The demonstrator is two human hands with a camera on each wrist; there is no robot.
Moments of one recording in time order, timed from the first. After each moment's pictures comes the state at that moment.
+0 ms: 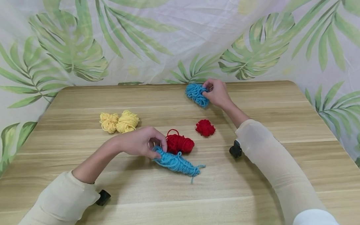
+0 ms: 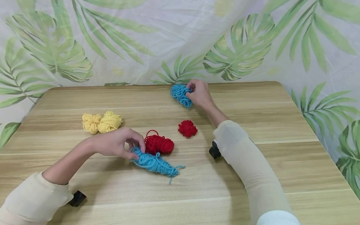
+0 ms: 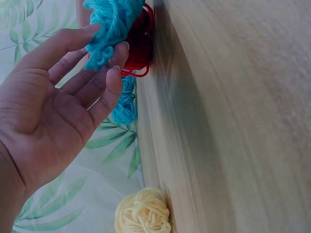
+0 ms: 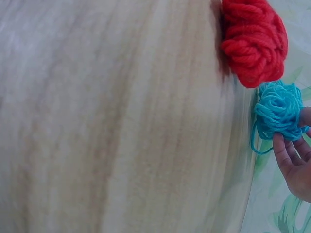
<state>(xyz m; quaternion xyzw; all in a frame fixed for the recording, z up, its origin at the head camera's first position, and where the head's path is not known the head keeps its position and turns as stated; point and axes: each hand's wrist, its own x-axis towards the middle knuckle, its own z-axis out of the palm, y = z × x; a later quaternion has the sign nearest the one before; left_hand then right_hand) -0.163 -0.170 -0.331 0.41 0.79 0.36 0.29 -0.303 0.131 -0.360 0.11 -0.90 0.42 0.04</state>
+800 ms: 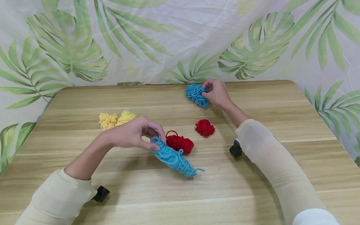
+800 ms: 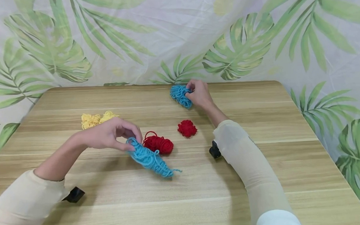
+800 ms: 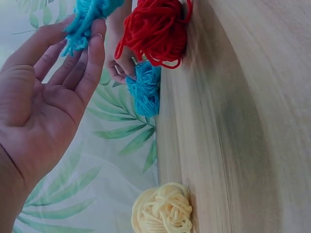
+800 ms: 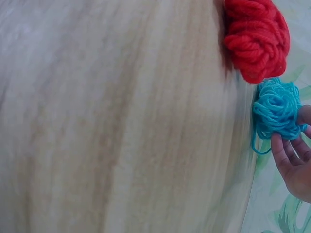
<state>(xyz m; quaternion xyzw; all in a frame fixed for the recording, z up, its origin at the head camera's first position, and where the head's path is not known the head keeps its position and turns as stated) -0.171 -0.180 -0.315 0.43 0.71 0.48 0.28 -0.302 0.133 -0.359 0.11 -0.90 0.42 0.03</state>
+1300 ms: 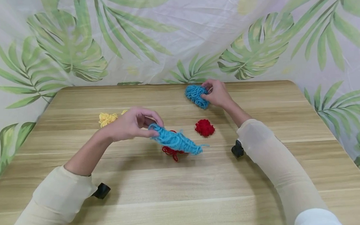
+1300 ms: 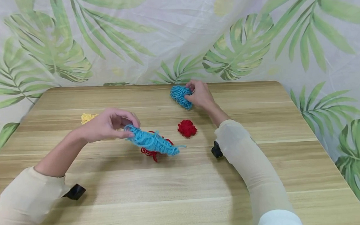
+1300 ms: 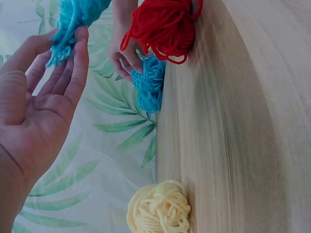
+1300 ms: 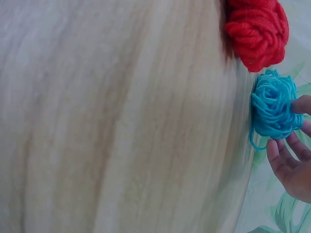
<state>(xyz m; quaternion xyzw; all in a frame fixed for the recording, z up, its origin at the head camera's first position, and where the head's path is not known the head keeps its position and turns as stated) -0.178 -0.185 -0.310 0.37 0.71 0.56 0.22 -0.303 0.140 -0.357 0.14 -0.91 0.40 -0.01</state>
